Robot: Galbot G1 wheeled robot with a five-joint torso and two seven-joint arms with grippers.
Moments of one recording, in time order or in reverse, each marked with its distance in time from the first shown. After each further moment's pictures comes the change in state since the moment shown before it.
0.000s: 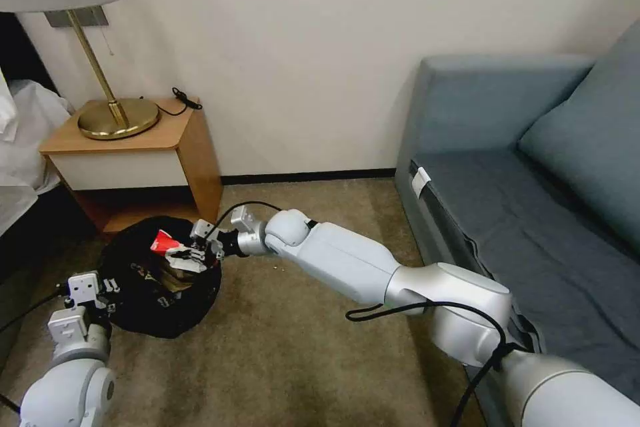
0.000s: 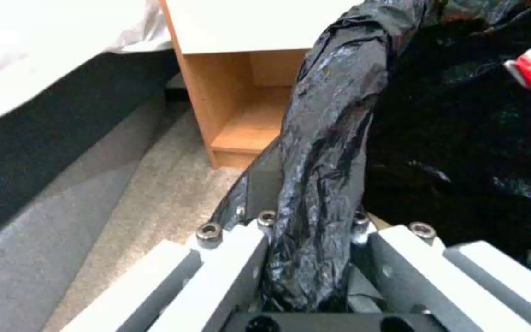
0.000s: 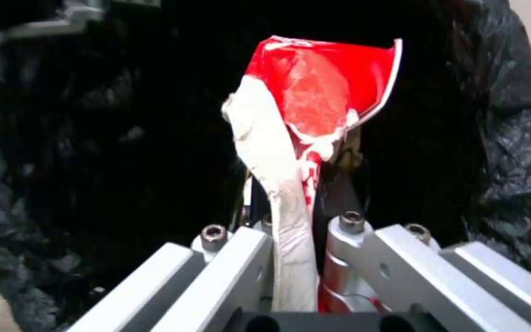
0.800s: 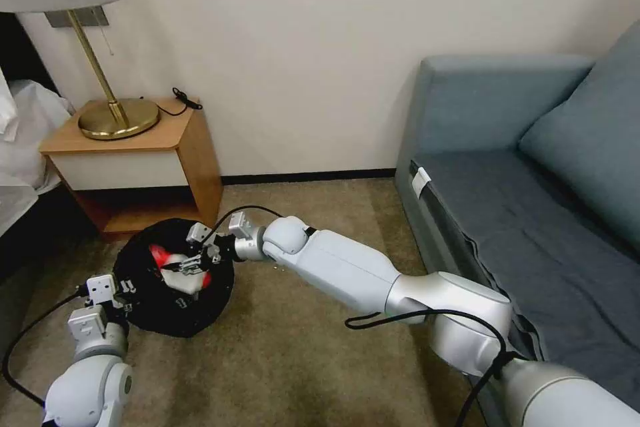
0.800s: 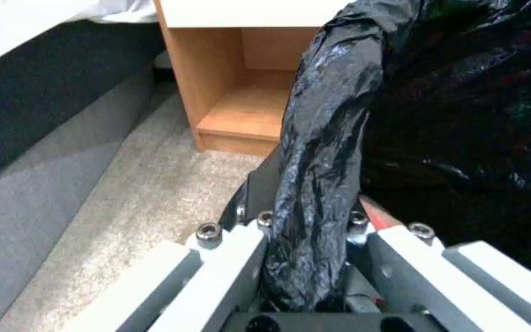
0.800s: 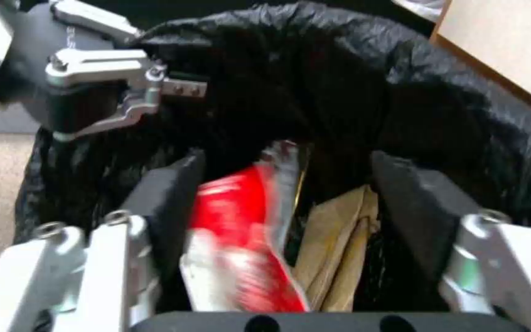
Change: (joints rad) left arm -0.045 -0.025 0.031 0.054 -0.014 0.004 -0.016; right arm -0.026 -0.003 0.026 0.073 -0.033 0.008 0.035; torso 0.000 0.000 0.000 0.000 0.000
